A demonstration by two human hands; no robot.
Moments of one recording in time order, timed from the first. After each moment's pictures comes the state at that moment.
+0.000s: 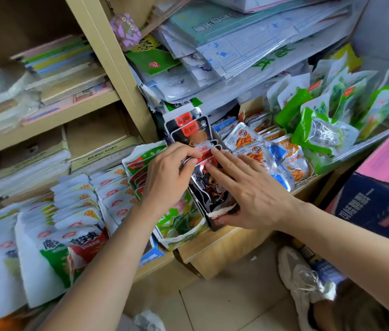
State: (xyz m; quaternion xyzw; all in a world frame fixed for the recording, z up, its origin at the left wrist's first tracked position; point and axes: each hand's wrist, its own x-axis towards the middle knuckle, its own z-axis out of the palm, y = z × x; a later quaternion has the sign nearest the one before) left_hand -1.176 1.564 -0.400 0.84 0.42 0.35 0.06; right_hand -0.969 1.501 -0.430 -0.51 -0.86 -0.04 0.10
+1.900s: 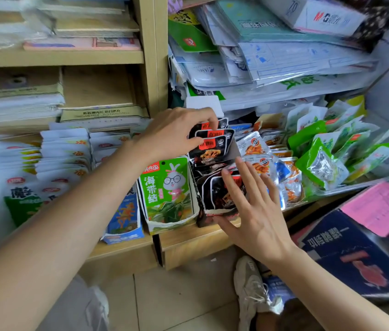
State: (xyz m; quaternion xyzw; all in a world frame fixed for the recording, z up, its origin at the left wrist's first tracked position) left_hand -1.191 1.609 -0.364 0.86 0.44 0.23 0.10; right_hand -0.975 1.471 -0.445 -0.55 -0.81 -0.10 0.18
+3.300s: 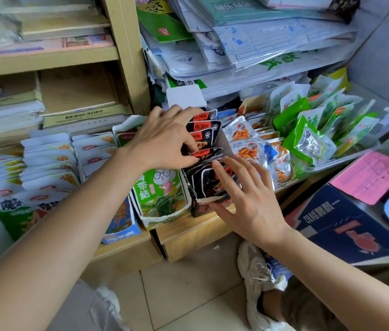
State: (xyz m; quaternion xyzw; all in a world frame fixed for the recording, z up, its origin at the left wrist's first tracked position) left_hand -1.180 1.594 -0.373 0.91 0.40 0.10 -0.03; right_hand -0.973 1.465 -0.446 -0.54 -0.80 -0.13 0.22
